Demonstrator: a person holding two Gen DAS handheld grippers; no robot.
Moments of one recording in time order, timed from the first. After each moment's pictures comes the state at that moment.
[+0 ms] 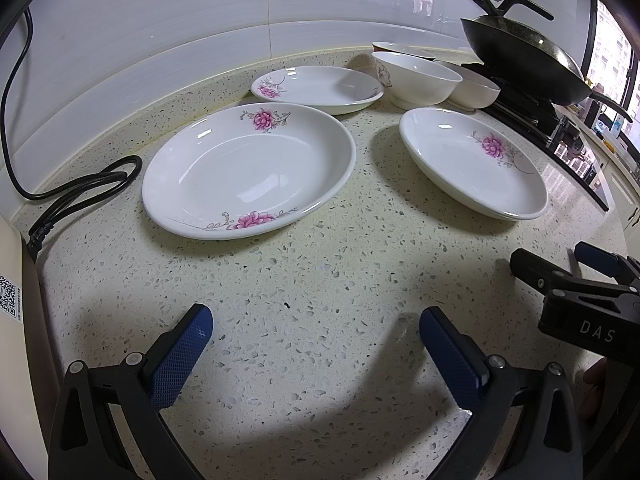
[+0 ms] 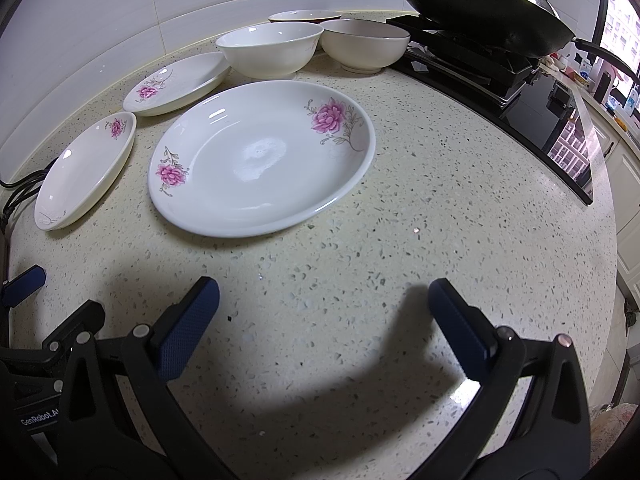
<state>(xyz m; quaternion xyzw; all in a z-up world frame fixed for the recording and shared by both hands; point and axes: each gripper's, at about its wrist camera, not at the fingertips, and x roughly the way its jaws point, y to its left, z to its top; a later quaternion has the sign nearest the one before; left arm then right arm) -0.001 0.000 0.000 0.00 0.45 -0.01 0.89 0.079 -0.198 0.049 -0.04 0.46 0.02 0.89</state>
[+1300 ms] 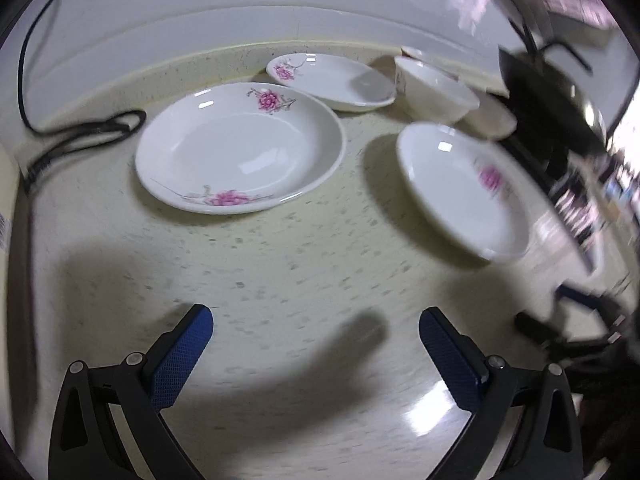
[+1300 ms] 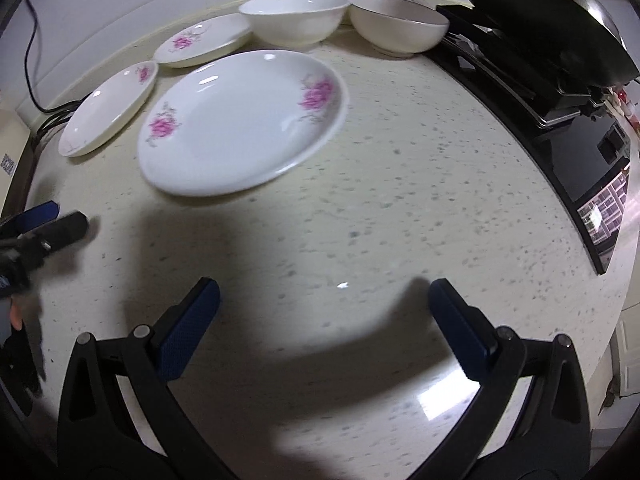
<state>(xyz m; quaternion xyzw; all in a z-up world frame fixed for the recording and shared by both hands) 0.004 -0.011 0.011 -0.13 0.48 0.02 0.87 0.104 -0.251 0.054 -0.11 0.51 0.15 0.84</state>
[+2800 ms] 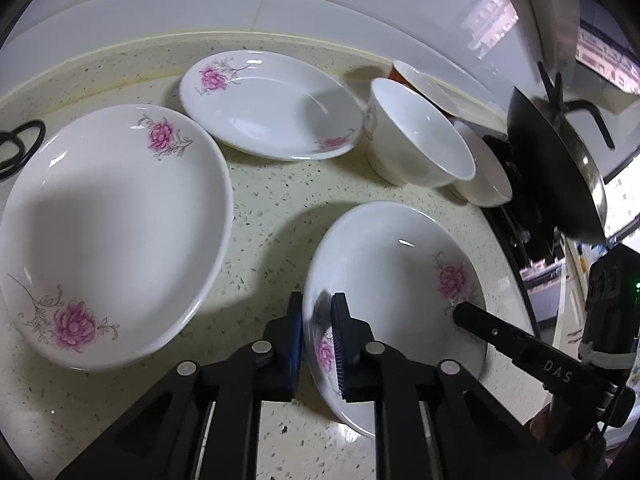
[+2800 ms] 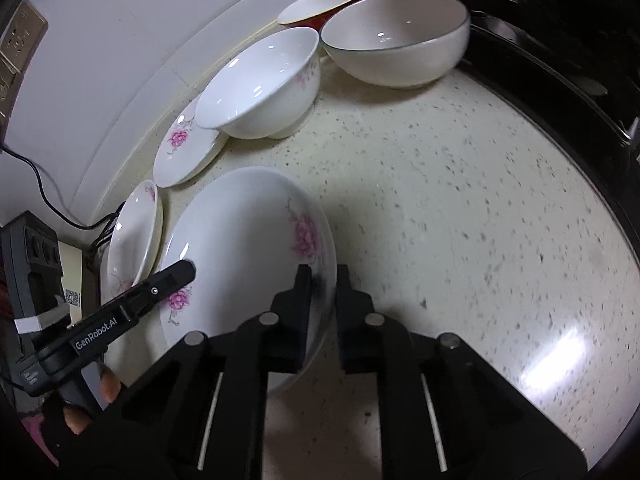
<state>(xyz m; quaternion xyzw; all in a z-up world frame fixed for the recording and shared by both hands) 0.111 -0.042 0.012 -0.21 0.49 -0.01 0.84 0.227 -0.250 0.057 0.07 0.55 0.22 0.80</state>
